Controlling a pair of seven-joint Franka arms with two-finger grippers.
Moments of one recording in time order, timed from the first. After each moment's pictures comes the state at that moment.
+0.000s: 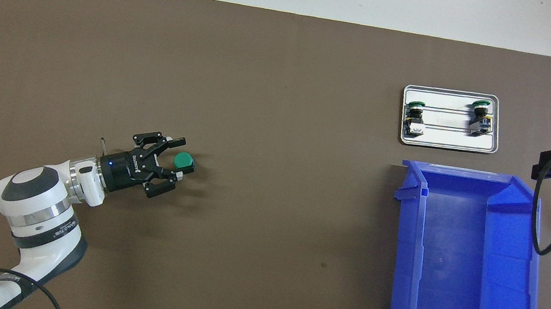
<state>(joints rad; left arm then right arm) -0.02 0.19 -0.09 -2.44 -1.88 1.99 2.34 0.07 0.00 -0.10 -1.54 0.00 1.51 0.13</state>
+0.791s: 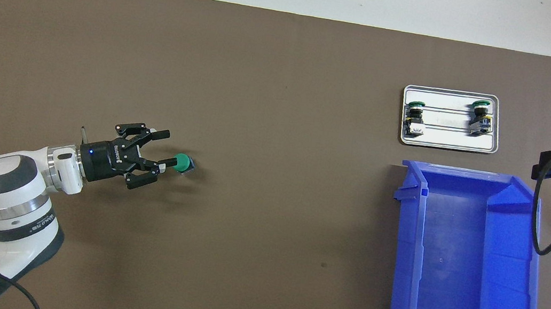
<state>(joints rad) -0.02 0.12 -0.01 -2.39 -1.67 2.03 2.13 0.07 0.00 -0.10 -1.54 0.00 1.51 0.13</state>
